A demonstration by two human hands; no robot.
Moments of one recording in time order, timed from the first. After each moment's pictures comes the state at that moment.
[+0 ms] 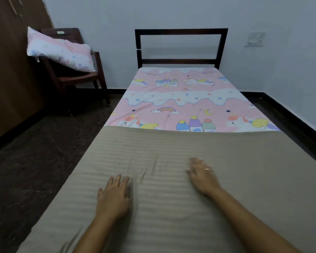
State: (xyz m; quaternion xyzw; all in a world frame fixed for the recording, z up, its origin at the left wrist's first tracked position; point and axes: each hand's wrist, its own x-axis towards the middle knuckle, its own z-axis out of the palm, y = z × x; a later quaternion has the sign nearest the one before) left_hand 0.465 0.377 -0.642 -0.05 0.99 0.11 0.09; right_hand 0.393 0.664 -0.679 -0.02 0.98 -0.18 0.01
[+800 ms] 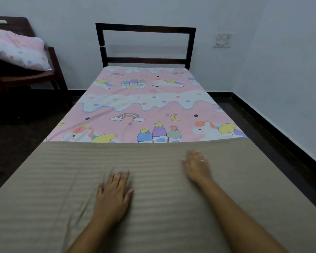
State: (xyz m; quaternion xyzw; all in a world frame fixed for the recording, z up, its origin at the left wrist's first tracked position) left_hand 0.345 0.515 -0.685 0.06 0.99 0.13 0.02; right_hand 0.281 0.805 -0.692 0.10 0.98 -0.17 -0.05
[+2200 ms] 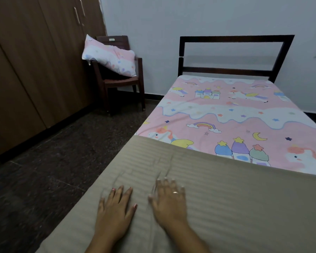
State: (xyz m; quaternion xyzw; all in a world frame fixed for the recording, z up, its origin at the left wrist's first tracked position) left_hand 0.418 0.321 -0.688 -0.17 0.98 0.11 0.01; right_hand 0.348 0.474 -0.710 -0.15 0.98 -0.13 0.05
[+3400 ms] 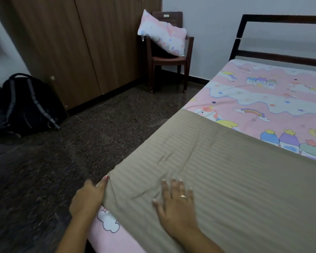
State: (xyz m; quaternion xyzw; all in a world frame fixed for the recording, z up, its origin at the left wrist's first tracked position) left_hand 0.617 0.213 -0.674 -0.55 0.79 0.26 -0.03; right_hand 0.522 0.440 -0.701 -0.30 0.94 -0.11 0.08
